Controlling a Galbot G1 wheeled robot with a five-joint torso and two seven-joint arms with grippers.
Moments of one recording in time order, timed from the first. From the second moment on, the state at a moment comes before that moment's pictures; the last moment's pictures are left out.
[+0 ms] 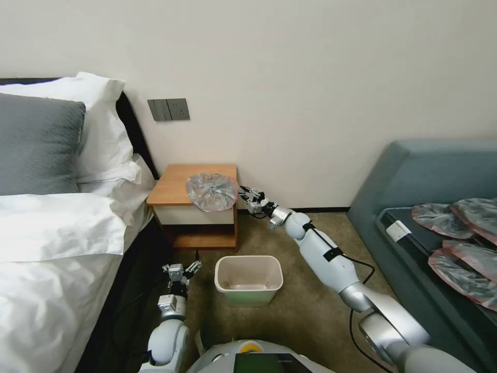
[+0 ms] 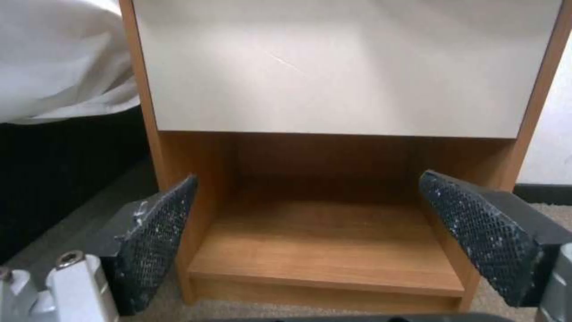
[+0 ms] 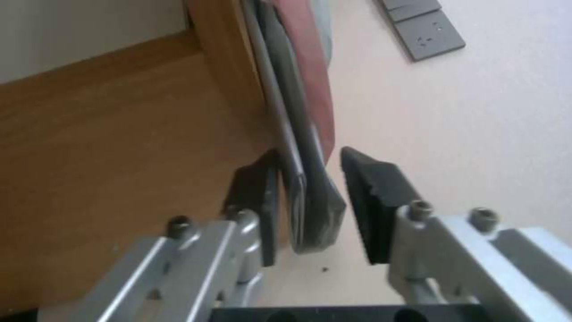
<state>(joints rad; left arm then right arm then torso) 1.60 -1.49 -0.54 -1.89 -0.10 -0.19 -0.12 -0.52 1.23 -0.05 1.23 -0.76 0.51 -0.03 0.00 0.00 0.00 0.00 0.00</state>
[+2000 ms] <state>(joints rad) 1.52 -1.46 -0.64 -1.84 -0.27 -0.15 -0.19 -1.39 1.06 0.15 1.76 -0.71 0.56 0.04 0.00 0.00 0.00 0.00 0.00</state>
